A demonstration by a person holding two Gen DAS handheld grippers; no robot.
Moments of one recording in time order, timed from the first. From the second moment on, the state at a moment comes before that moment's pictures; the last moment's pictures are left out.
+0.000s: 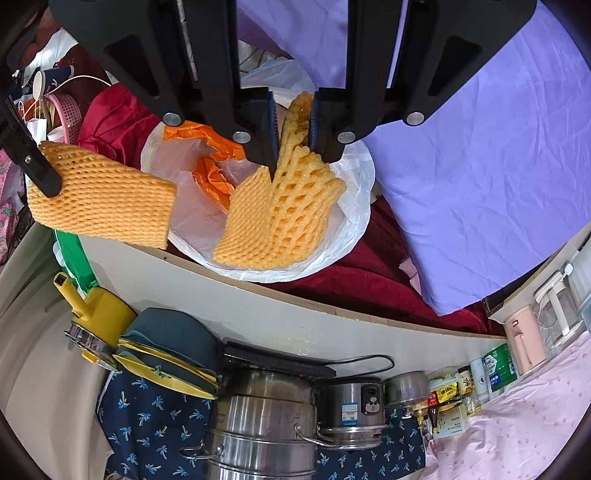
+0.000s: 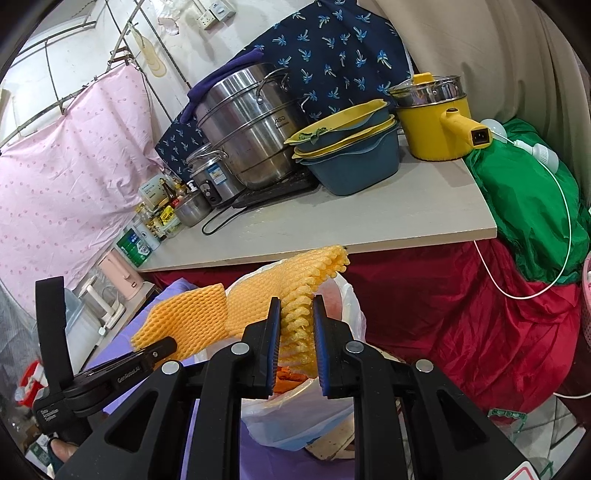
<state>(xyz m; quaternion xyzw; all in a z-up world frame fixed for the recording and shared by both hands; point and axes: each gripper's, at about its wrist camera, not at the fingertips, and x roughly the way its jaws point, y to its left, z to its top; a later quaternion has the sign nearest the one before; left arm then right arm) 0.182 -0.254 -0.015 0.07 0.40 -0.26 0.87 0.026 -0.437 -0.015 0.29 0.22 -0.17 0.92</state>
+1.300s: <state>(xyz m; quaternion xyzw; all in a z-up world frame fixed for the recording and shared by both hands) 0.186 -0.189 -0.022 0.05 0.38 -0.18 0.90 0.112 -0.392 -0.044 0.26 0.29 -0.13 0.91</state>
